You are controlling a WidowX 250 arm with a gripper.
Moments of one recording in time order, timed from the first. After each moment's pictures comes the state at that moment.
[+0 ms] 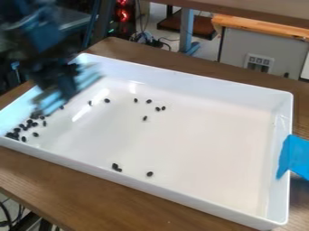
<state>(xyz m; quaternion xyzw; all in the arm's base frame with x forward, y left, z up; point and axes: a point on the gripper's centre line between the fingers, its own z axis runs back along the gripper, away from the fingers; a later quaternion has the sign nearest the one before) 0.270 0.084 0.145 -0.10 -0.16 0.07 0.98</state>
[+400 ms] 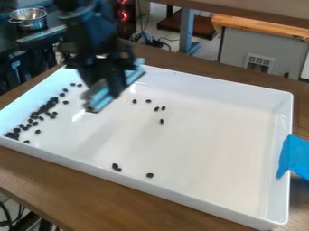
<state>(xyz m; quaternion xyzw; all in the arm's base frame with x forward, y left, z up) 0.291 0.012 0.163 -0.08 -0.16 0.06 0.98</state>
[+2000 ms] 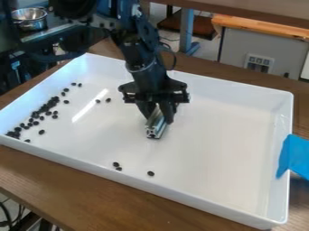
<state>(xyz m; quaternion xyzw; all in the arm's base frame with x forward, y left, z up) 0.356 0.008 0.082 -0.08 -0.17 0.13 0.97</state>
